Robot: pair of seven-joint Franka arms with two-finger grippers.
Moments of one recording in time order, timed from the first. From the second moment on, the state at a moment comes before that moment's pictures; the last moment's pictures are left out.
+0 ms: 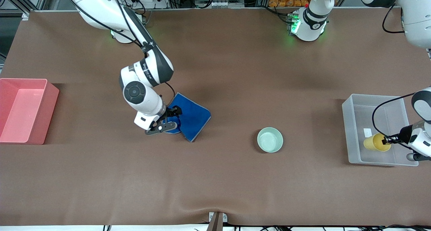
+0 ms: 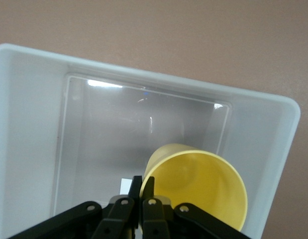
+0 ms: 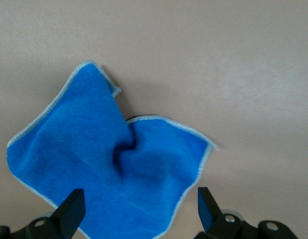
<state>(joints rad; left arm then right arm) 0.12 0.66 0.21 -1.50 -0.19 2.14 0.29 0.50 0.51 -0.01 -1.82 0.12 2.29 0.17</state>
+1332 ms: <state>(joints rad) 0.11 0.73 0.19 -1.48 -0.23 2.26 0.33 0.55 0.61 -0.01 -1.82 0.12 2.36 0.29</state>
